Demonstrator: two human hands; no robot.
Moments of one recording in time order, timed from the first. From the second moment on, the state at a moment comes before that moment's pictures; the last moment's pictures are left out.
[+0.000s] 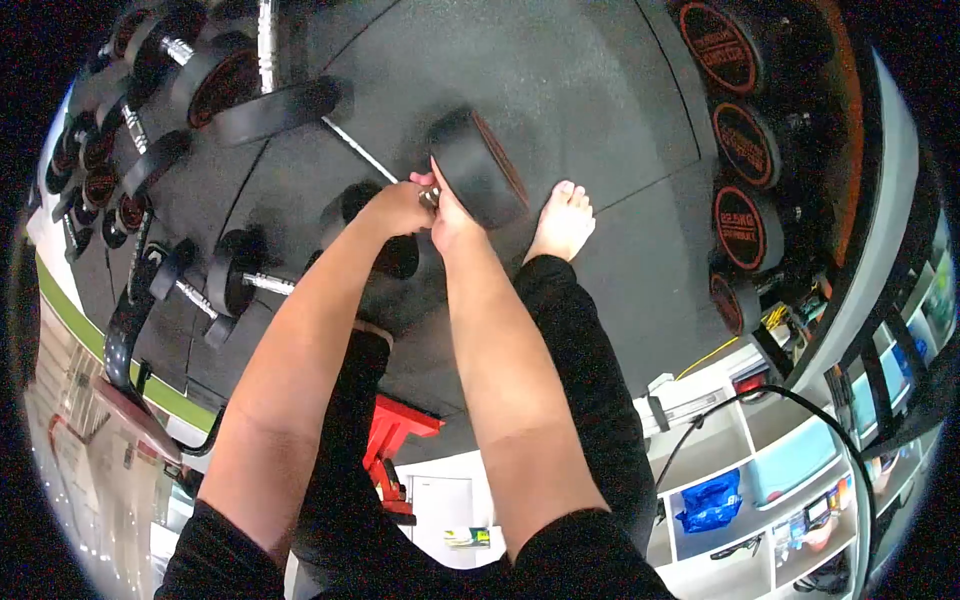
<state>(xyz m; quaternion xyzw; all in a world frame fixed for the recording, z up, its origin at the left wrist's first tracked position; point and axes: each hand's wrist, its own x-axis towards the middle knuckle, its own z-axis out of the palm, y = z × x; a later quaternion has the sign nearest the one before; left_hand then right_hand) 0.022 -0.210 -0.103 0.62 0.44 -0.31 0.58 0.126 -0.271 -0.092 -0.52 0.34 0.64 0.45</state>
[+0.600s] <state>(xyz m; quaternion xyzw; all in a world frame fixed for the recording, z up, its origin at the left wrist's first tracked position) 0.015 -0.311 0.200 0.61 0.43 -0.46 0.48 0.100 -0.391 0.159 -0.40 0.50 0.64 0.42</state>
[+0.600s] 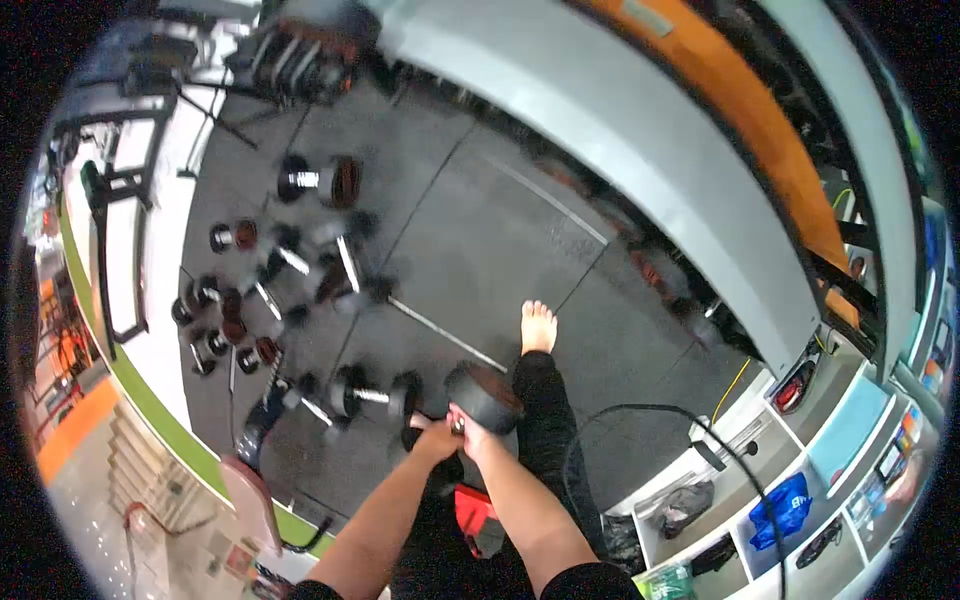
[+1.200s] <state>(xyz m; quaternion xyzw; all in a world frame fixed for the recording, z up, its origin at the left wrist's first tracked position) 0.222 -0.250 0.259 0.58 0.43 -0.33 0.61 0.310 -0.343 0.243 -0.54 0.34 0.58 0.51</state>
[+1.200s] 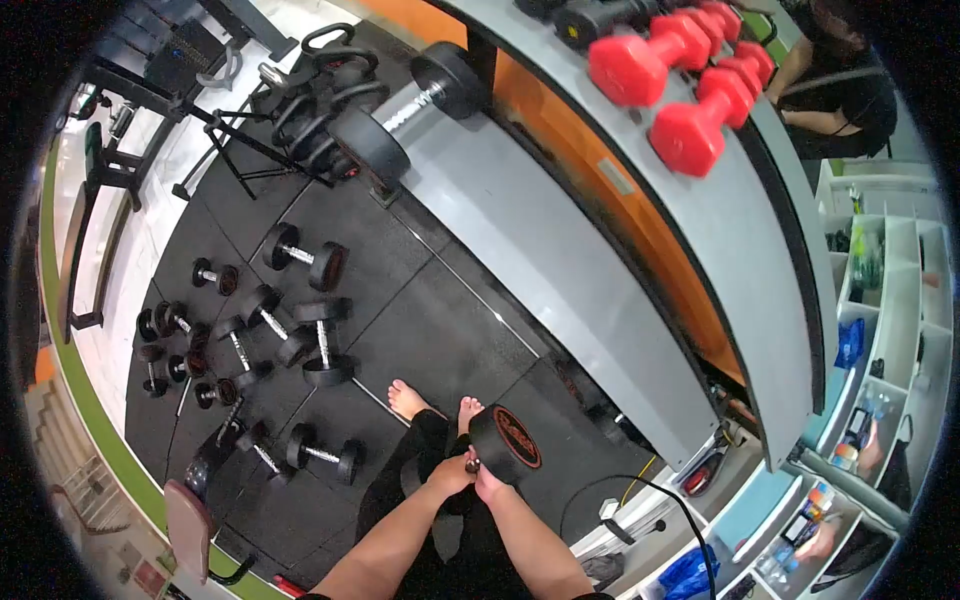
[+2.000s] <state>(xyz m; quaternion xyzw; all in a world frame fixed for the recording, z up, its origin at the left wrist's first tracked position) 0.422 0.104 0.339 0.64 0.48 -0.21 0.57 0.531 0.045 0.307 -0.45 0.32 0.64 0.53</state>
